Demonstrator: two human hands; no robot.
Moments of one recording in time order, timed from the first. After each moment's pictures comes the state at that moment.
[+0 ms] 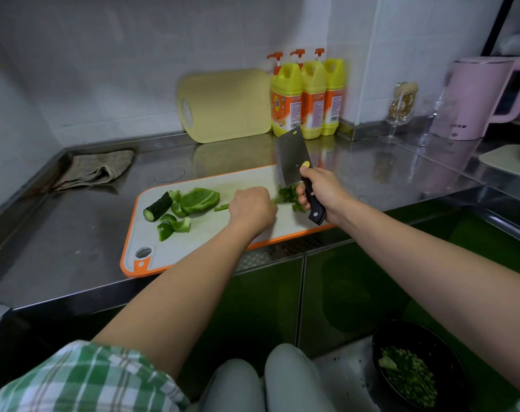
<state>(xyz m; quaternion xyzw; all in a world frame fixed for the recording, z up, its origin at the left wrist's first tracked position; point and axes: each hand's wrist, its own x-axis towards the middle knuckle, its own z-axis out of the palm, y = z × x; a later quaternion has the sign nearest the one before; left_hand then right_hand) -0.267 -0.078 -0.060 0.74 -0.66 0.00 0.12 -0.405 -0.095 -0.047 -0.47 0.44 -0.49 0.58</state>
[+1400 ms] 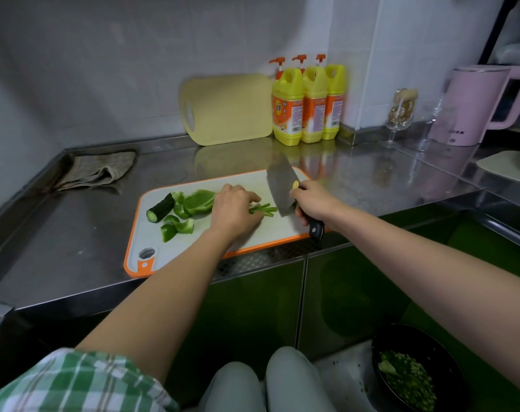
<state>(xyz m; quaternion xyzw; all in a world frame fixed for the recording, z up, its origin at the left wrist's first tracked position) -0.216 -0.074 -0.074 0.66 -0.72 0.05 0.20 -0.393 -0.093 -0.054 -0.66 0.56 -0.31 0.39</state>
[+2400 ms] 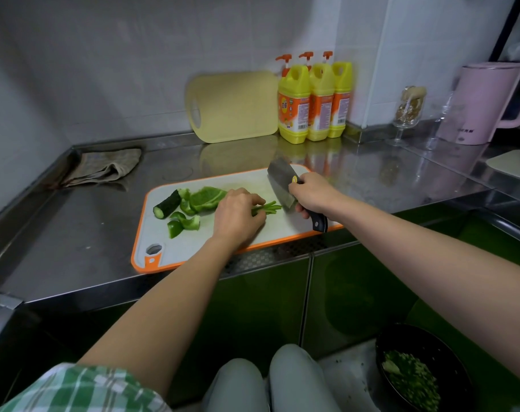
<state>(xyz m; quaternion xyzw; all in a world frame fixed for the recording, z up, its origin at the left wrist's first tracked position) -0.215 -0.056 -0.085 0.65 -0.70 0.01 0.28 -0.381 -0.090 -0.038 -0.69 0.58 -0.26 0.33</state>
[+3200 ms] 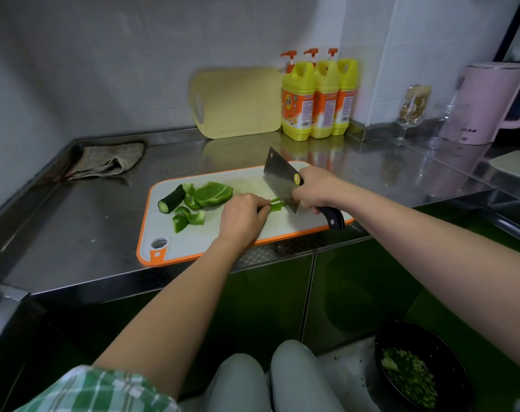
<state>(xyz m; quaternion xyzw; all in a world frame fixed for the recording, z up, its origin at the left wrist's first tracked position) -0.215 -0.055 -0.096 0.63 -0.71 0.01 0.31 -0.372 -0.084 -0.020 -0.75 0.61 -0.12 0.22</state>
